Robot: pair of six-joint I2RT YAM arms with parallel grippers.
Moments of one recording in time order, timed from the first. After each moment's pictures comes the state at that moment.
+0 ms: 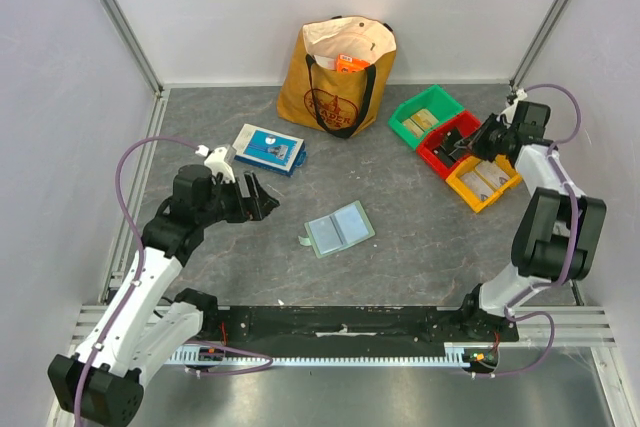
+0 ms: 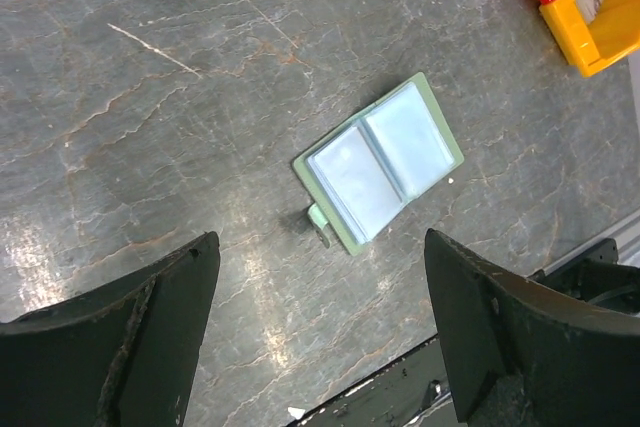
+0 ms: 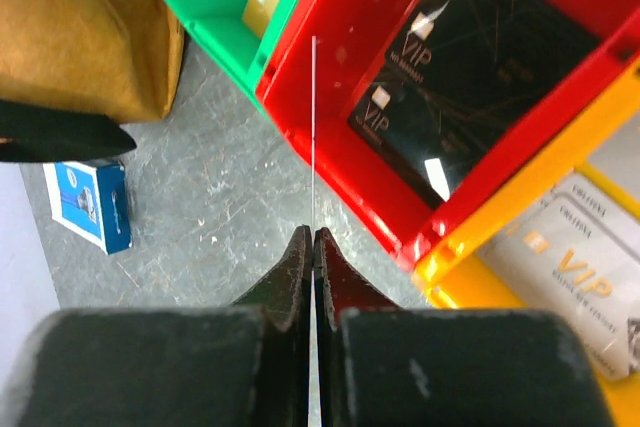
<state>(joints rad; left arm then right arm) -0.29 0.80 0.73 -0.51 0.29 -0.43 -0.26 1.59 1.09 -0.26 -0.49 0.45</state>
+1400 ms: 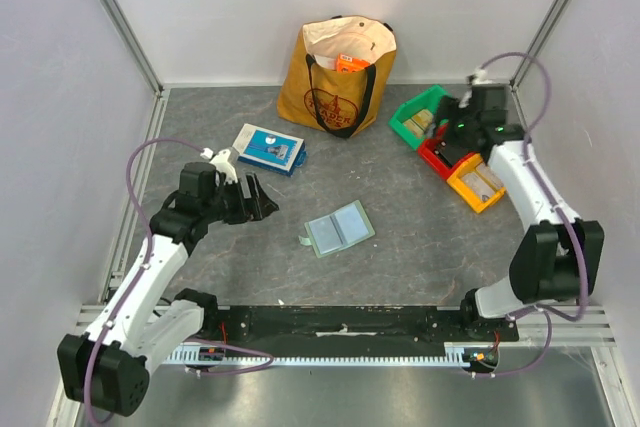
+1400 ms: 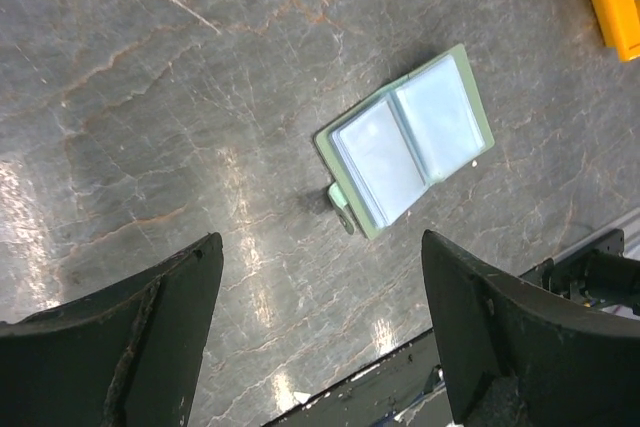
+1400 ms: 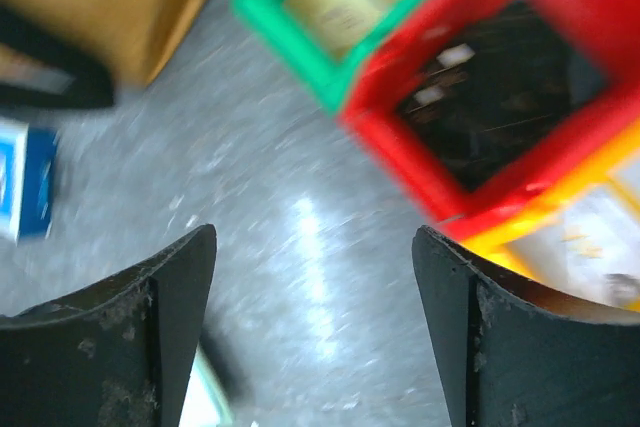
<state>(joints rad) -0.24 0.88 0.71 -0.52 0.32 -0.42 -0.03 1.53 1.29 -0.49 -0.09 0.35</state>
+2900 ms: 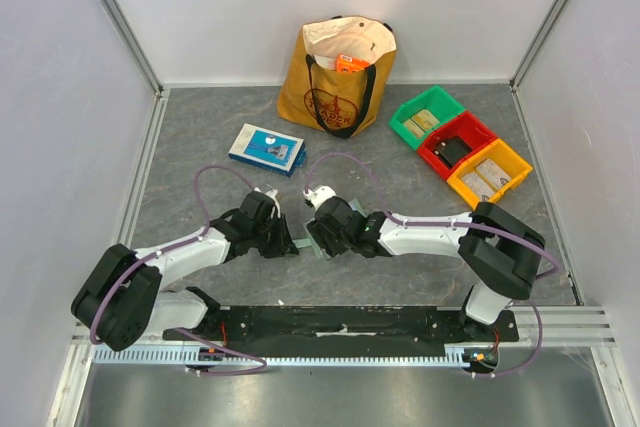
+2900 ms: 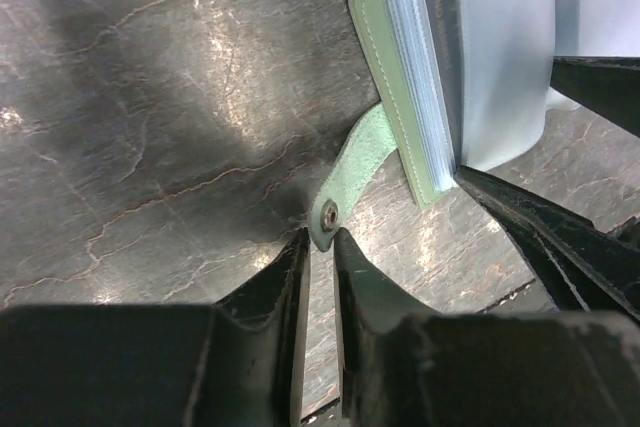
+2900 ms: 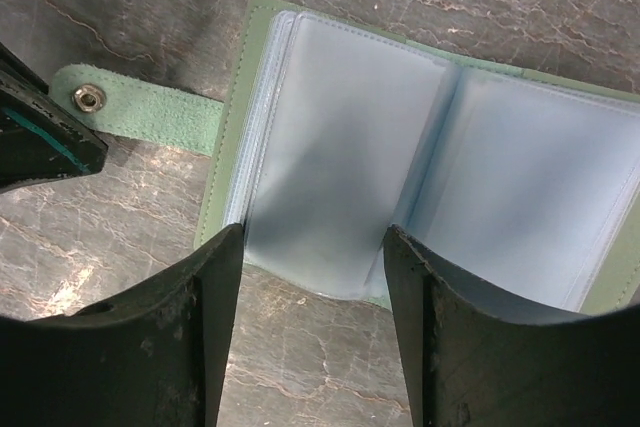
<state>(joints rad) -0.59 1.25 0.47 -0.18 0.23 -0.70 1.05 1.68 0.90 -0.13 0.21 0.29</state>
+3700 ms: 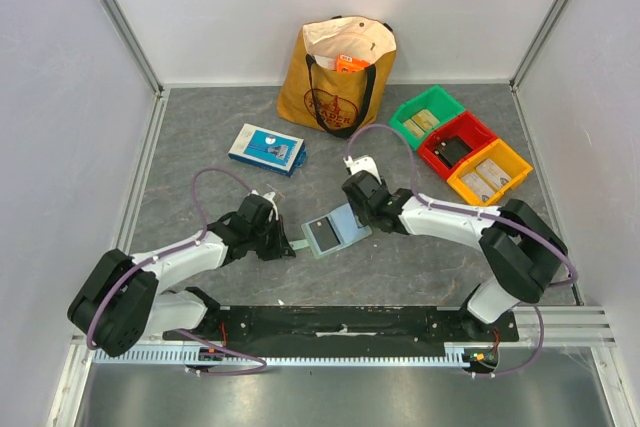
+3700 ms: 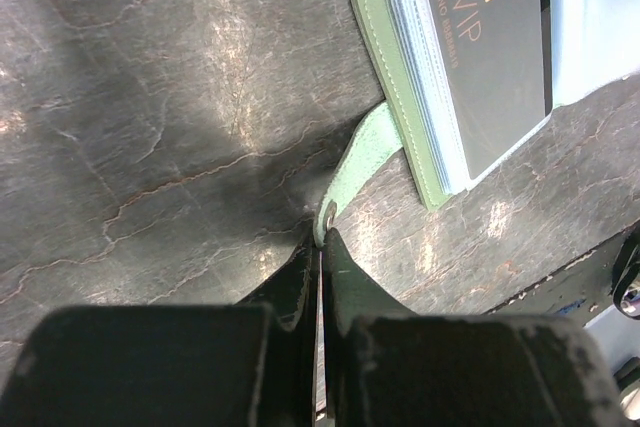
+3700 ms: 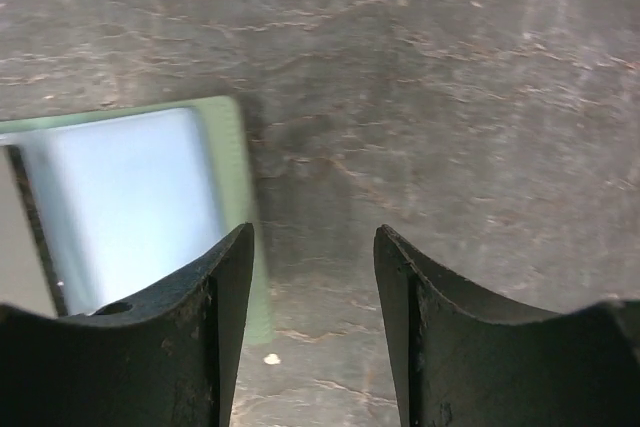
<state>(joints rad) -0.59 1.22 0.43 -0.17 0.21 -0.71 0.85 1.60 0.91 -0.29 0.44 0.32</state>
